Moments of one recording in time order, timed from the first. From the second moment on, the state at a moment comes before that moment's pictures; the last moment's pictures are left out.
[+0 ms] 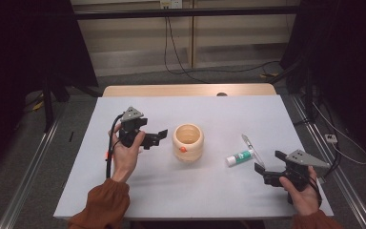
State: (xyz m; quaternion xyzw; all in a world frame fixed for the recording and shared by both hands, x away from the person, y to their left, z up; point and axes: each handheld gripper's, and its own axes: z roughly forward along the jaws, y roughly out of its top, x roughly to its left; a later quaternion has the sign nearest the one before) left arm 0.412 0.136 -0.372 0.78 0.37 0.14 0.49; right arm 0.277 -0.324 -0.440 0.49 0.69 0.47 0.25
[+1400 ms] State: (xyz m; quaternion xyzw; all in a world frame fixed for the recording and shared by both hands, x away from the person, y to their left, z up) left arm 0.324 0.211 -0.421 0.75 0.40 0.19 0.49; right arm 0.277 -0.323 -0.440 0.48 0.69 0.47 0.25
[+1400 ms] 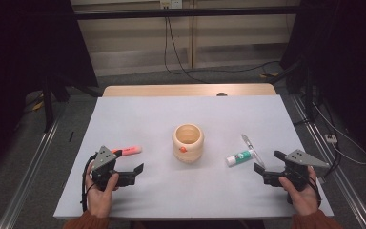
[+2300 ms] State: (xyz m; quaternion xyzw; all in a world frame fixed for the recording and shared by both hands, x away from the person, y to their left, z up) left arm 0.311 0.210 -0.422 0.76 0.39 0.16 0.50; right arm 0.284 -0.322 -0.438 0.48 0.69 0.48 0.25
